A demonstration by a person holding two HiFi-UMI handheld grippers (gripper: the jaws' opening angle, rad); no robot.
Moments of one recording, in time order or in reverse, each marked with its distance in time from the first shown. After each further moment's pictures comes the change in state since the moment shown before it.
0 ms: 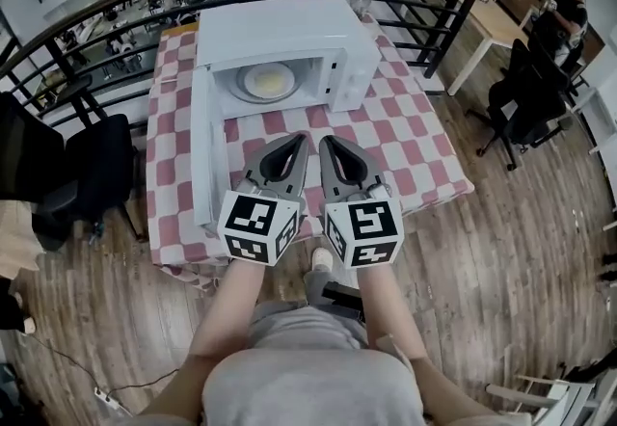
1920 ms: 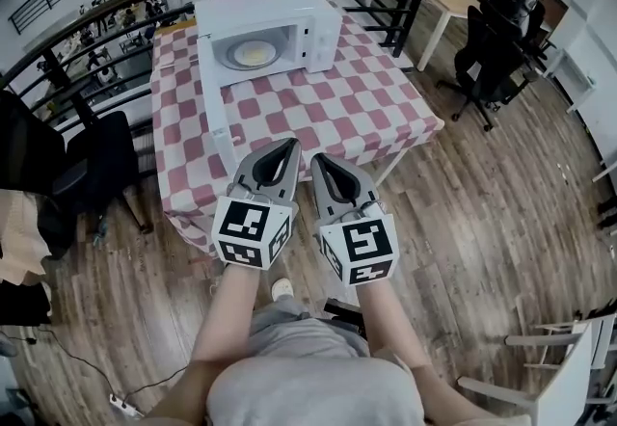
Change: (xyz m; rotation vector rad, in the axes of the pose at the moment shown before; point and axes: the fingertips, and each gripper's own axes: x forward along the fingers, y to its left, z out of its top) left arm -0.197 -0.119 0.010 0.054 -0.017 -0.108; right arm -0.219 0.130 0.008 -0.031 -0.016 -0.061
